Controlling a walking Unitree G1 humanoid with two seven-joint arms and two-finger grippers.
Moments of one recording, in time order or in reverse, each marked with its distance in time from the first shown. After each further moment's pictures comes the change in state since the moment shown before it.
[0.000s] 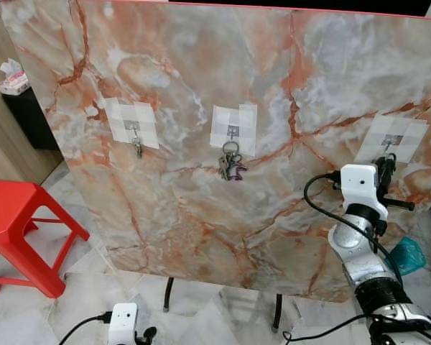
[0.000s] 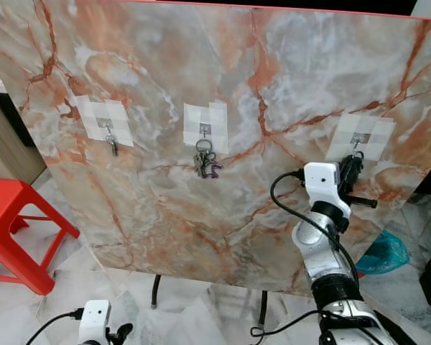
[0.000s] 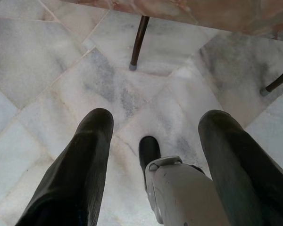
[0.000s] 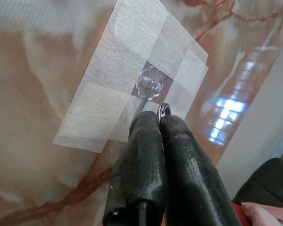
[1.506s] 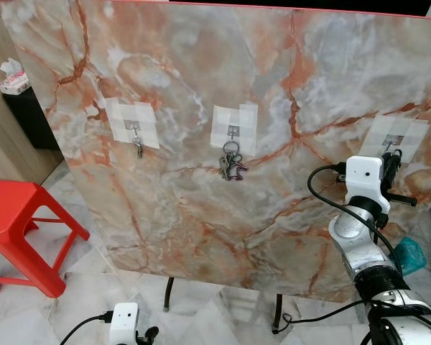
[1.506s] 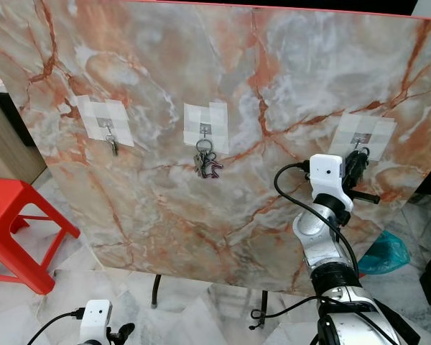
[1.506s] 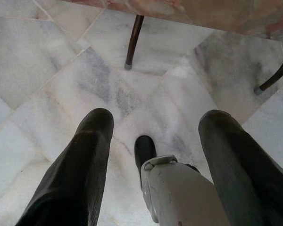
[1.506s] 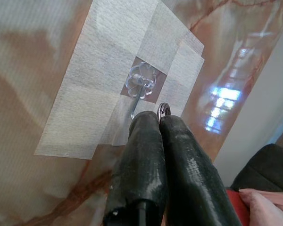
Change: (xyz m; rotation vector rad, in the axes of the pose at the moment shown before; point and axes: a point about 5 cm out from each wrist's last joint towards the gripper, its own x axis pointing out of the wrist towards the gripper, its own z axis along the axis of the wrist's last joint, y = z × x) left arm 0.000 -0.001 0.000 -0.004 0.002 -0.024; right arm 0.009 -0.001 0.000 0.028 0.045 -0.041
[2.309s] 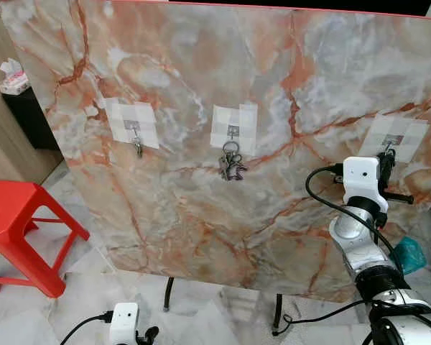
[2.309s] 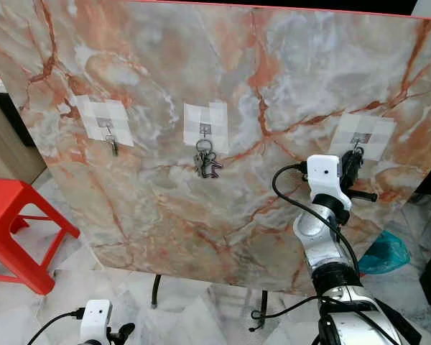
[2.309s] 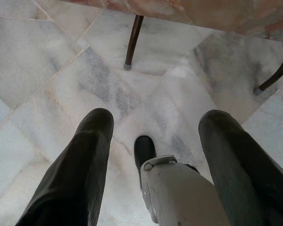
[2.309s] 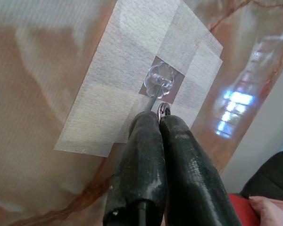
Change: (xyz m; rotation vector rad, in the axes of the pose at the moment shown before) left arm 0.000 0.000 0.000 -0.001 0.000 -0.001; right arm 0.000 0.003 -0.001 -0.006 -0.007 0.059
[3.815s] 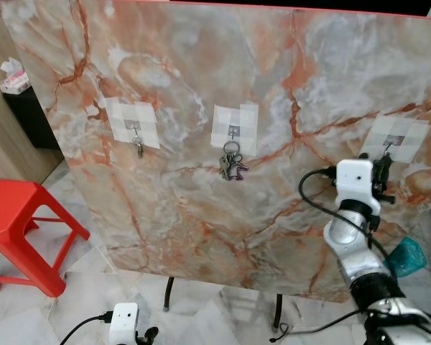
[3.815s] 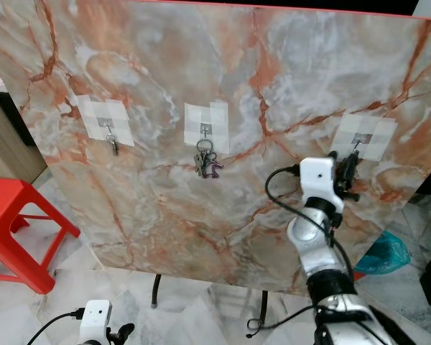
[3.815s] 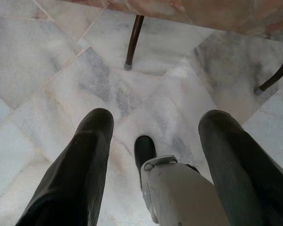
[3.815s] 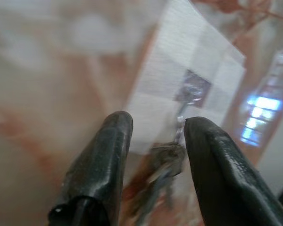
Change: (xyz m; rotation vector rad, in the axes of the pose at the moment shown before) left arm 0.000 0.000 0.001 0.002 -0.002 0.003; right arm -0.027 0.013 0.003 0.093 -0.059 0.111
